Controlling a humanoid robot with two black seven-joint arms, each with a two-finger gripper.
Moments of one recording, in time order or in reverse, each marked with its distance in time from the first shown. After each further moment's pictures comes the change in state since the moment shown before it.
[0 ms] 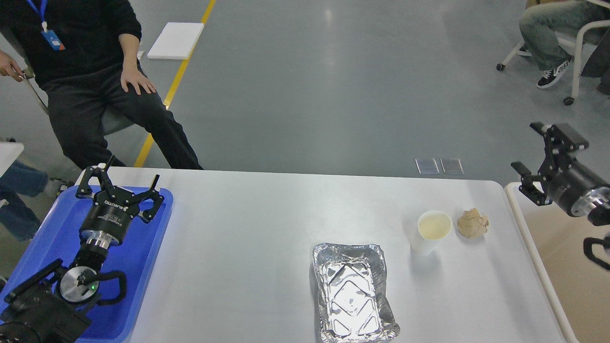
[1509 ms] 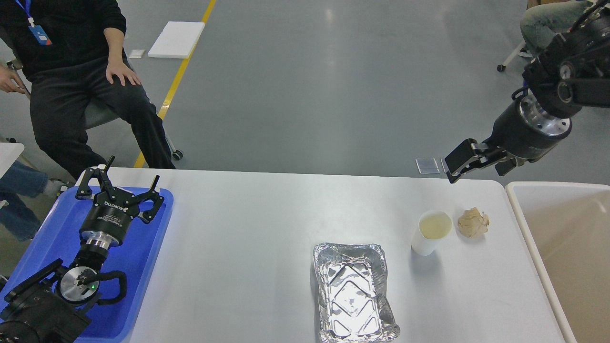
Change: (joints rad) left arm 0.001 0.000 0.000 0.000 0.000 -0.001 0.000; right arm 1.437 0.471 -1.633 0.408 -0.393 0.442 -0.080
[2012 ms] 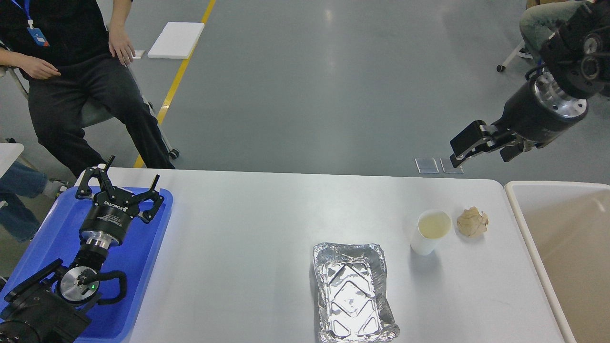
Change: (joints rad) left arm -0.001 0.000 0.000 0.000 0.000 -0.001 0.000; right arm 0.033 -0.066 0.043 0.001 0.008 0.048 -0.007
